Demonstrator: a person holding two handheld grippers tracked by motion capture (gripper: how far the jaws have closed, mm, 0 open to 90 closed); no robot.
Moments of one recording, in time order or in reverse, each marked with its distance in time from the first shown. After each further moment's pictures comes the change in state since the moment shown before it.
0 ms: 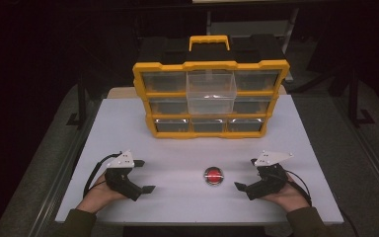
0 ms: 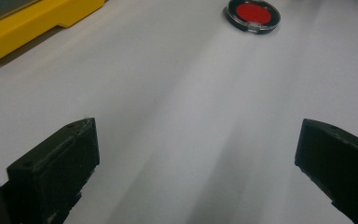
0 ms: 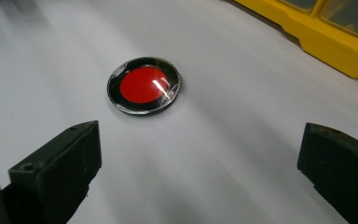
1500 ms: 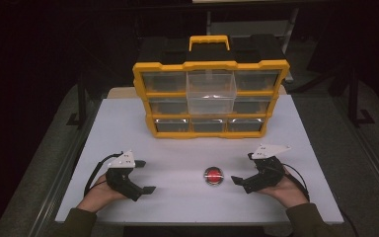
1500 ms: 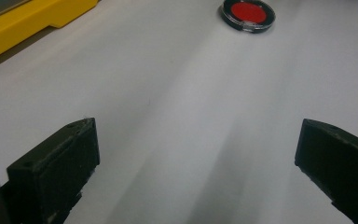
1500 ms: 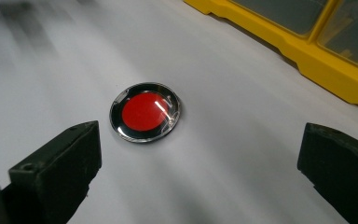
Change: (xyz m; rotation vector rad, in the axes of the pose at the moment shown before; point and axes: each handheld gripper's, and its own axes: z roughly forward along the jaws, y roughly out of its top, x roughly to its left) left arm -0.001 0.001 0.002 0.009 -0.018 0.010; right arm -0.003 0.020 0.002 -0.012 0.015 0.008
